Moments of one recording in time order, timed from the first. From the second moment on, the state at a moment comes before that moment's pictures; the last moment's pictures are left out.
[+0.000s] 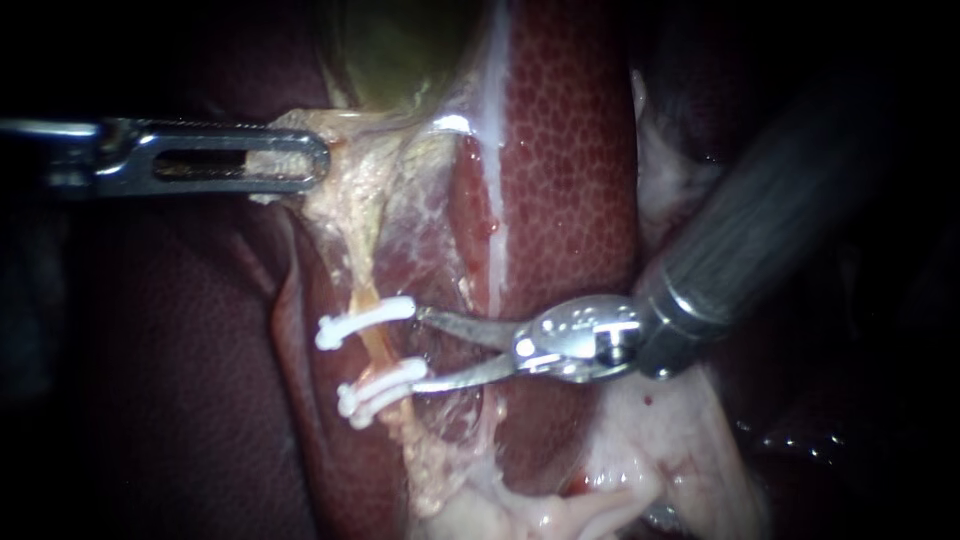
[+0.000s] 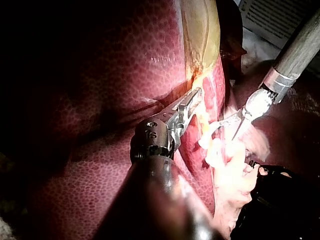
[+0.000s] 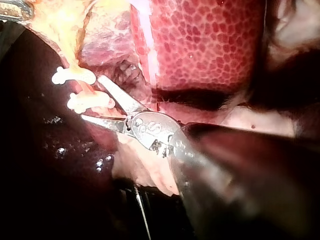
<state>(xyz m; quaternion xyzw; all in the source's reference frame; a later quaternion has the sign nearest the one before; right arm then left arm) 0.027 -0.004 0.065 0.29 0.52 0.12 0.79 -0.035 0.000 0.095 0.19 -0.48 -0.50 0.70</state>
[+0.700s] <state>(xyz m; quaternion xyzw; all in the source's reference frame) 0.029 -0.004 0.065 0.33 0.53 0.09 0.78 -0.035 0.000 0.094 0.19 -0.48 -0.50 0.70</state>
